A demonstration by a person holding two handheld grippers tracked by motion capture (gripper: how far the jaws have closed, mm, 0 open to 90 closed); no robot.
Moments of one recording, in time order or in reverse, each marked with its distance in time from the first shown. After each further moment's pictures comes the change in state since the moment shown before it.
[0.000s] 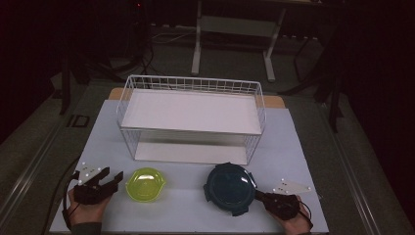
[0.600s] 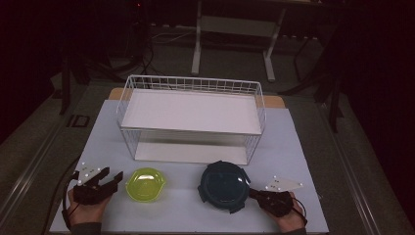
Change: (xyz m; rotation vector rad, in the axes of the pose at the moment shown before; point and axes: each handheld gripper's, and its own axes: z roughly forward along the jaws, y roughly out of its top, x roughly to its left) left arm 0.000 0.000 0.000 -0.001 -0.002 -0.002; right arm 0.008 0.010 0.011 0.027 0.028 -0.049
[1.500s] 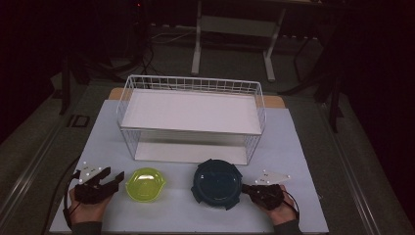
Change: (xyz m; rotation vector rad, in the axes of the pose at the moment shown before) left arm 0.001 0.000 0.004 0.010 -0.018 -0.002; right arm -0.001 0.019 0.026 0.030 0.013 -0.032
